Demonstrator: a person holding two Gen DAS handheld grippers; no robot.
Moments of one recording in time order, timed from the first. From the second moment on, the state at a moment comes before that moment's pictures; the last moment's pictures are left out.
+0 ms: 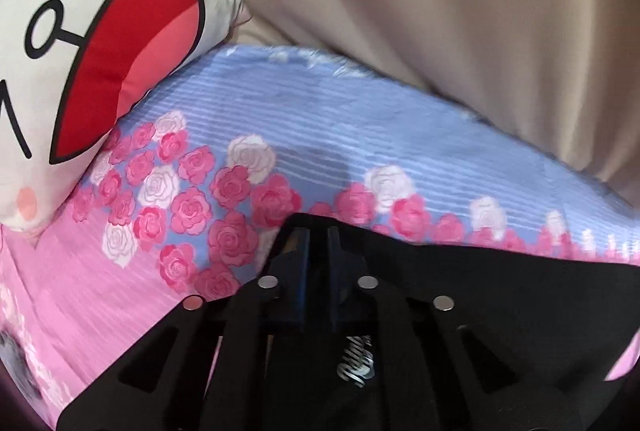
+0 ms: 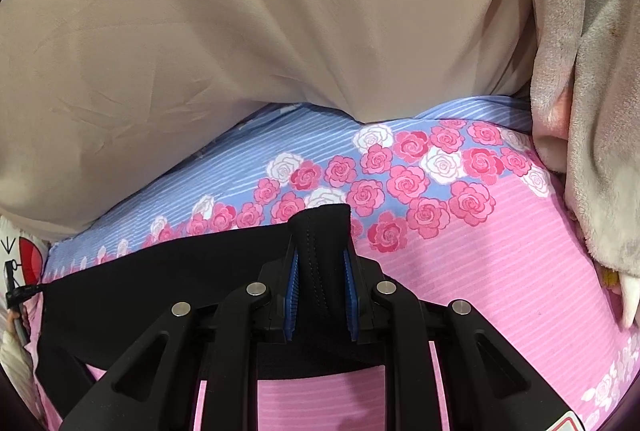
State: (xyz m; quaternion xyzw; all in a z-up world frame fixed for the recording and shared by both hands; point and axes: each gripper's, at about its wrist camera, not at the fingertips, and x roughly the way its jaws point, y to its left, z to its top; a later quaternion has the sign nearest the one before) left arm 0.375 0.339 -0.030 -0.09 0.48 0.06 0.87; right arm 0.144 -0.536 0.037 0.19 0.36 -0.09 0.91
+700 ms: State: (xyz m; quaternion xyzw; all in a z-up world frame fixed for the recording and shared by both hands) left arm 0.042 0.373 0.061 -0.13 0.35 0.05 0.93; right arm -0.084 -0.548 0.065 0.18 0.28 -0.06 0.94
